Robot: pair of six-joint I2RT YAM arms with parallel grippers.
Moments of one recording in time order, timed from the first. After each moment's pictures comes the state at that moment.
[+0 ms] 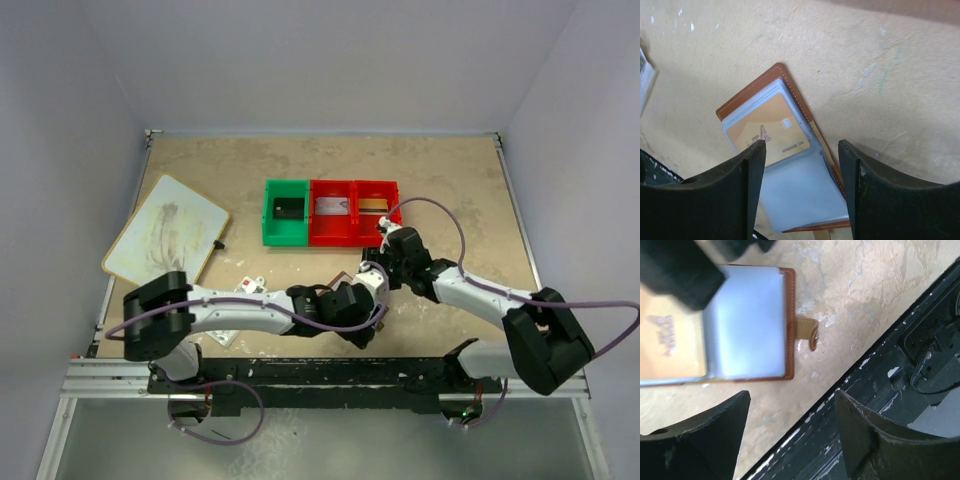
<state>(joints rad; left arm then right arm) -1.32 1.67 1.02 -0.23 -0.14 -0.62 0.55 1.33 0.56 -0.09 -0.21 0.50</state>
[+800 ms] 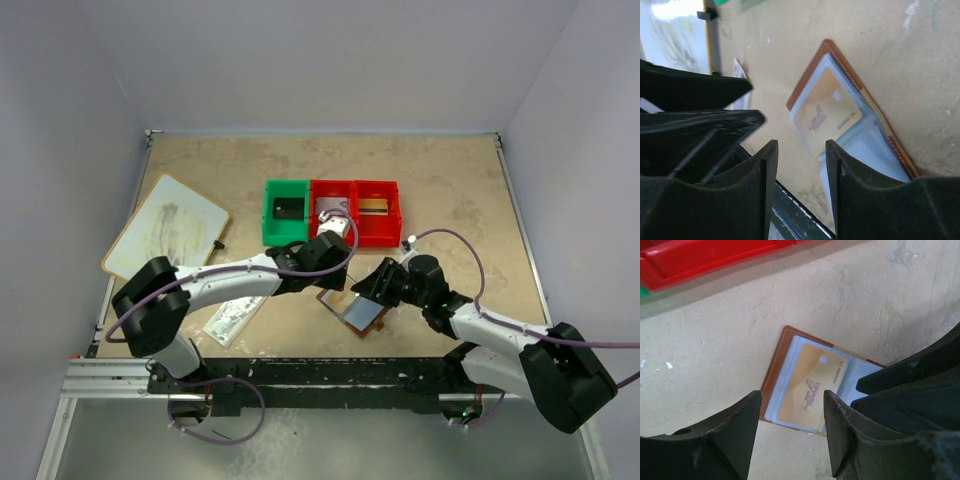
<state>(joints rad) -1.00 1.57 1.01 -0.29 -0.26 -0.63 0.55 1.08 0.24 0.27 -0.28 1.02</state>
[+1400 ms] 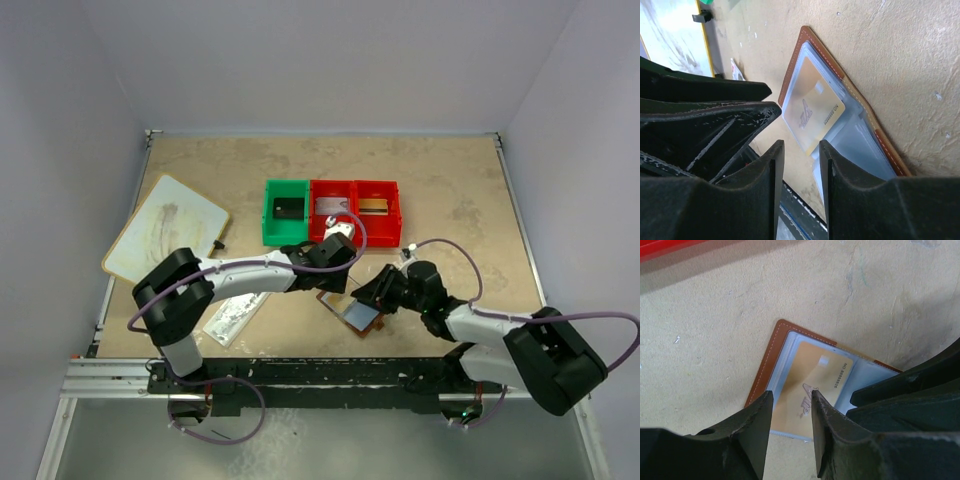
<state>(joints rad) -1.00 1.72 1.08 -0.31 -0.20 -0.68 0.55 1.18 0.17 0.45 -0.31 1.14</state>
